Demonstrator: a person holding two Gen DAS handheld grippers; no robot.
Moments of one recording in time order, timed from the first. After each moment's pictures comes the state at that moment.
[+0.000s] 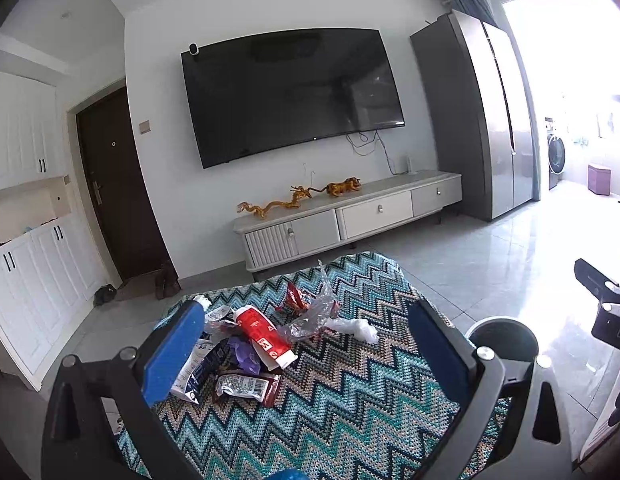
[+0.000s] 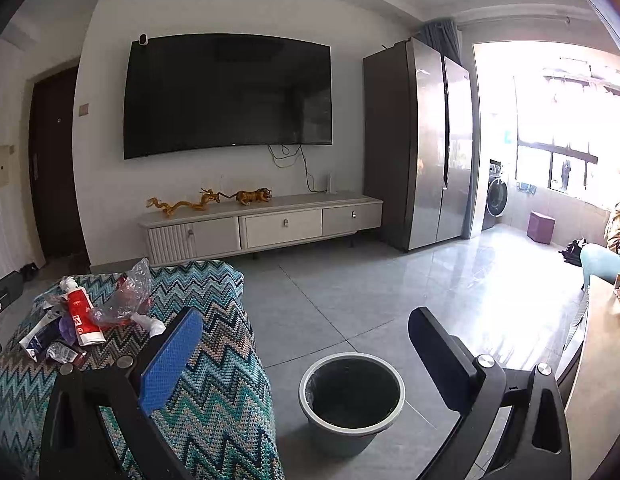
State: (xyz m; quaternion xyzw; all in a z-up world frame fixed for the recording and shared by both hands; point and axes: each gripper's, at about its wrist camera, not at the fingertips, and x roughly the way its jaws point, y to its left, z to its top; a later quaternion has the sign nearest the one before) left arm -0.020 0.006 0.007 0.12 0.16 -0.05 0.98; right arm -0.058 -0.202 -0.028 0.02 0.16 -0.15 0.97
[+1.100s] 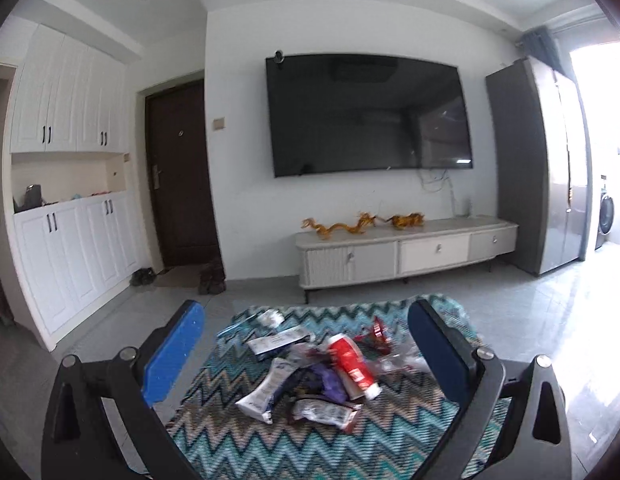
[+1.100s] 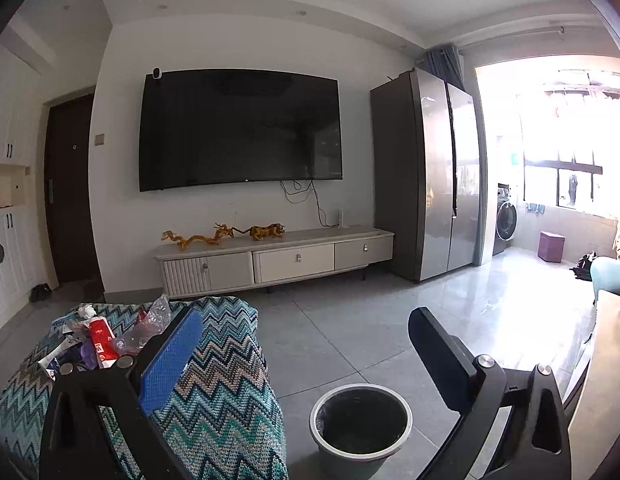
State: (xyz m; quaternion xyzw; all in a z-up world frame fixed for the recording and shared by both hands) left arm 0.002 0.122 0.041 0.04 0.13 0.05 0.99; right arm -0.068 -0.195 -0.006 0.01 0.11 -0.12 0.99
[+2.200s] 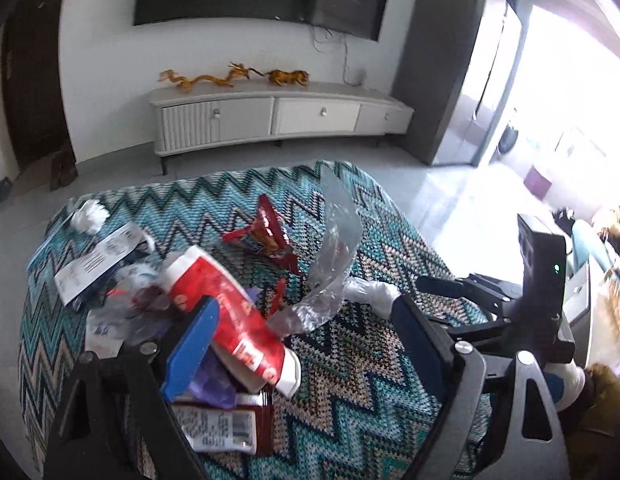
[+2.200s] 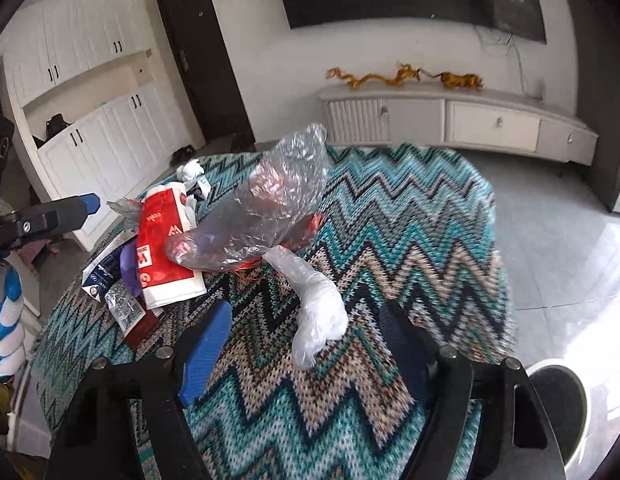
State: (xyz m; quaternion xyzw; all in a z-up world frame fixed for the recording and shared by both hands) left arm 0.211 0.085 -0.085 0.01 0.39 -0.21 0.90; right arm 0.224 -0.104 -0.162 0.03 0.39 0.23 0.89
